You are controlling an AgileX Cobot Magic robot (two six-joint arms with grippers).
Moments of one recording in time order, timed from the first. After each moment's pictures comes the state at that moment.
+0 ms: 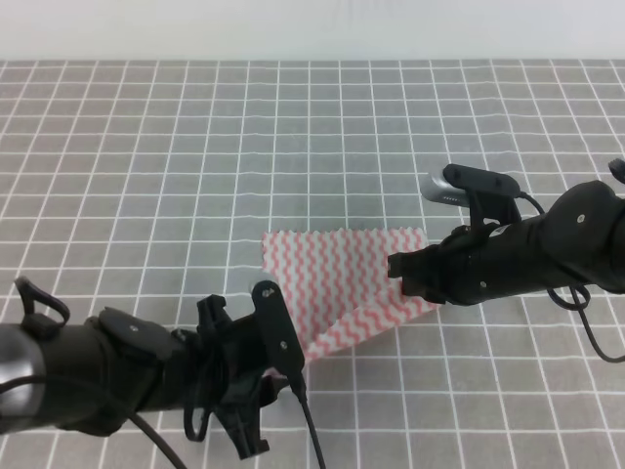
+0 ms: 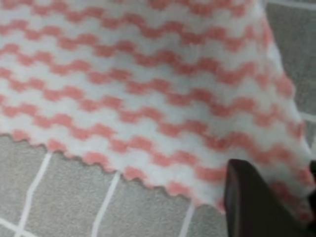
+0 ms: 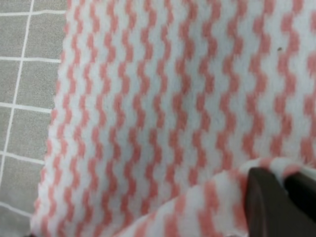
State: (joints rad) left arm -0.63 1.66 -0.67 -1.42 0.09 2.07; right arm 0.44 1.74 -1.00 0.77 0.36 -0.29
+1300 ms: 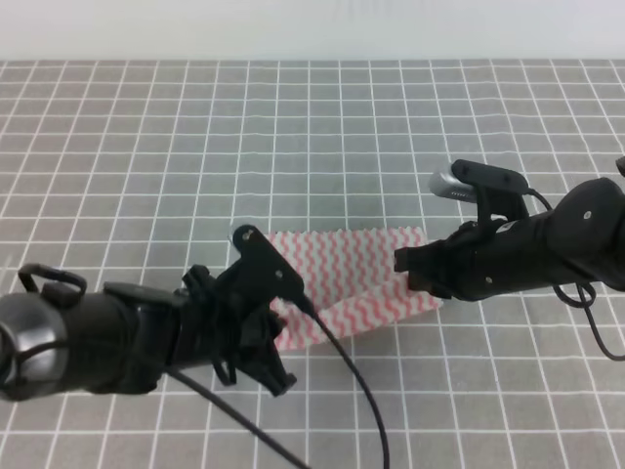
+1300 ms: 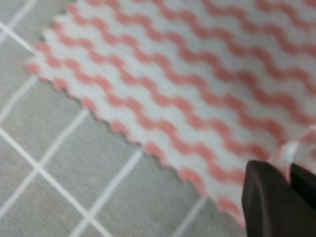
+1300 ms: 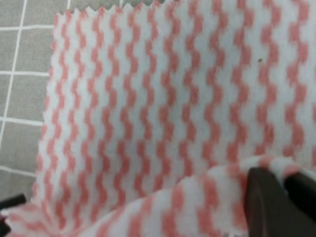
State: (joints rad) left arm -0.62 1.68 -0.77 -1.71 0.03 2.04; right arm 0.43 1.75 -1.01 0.77 0.35 -0.29
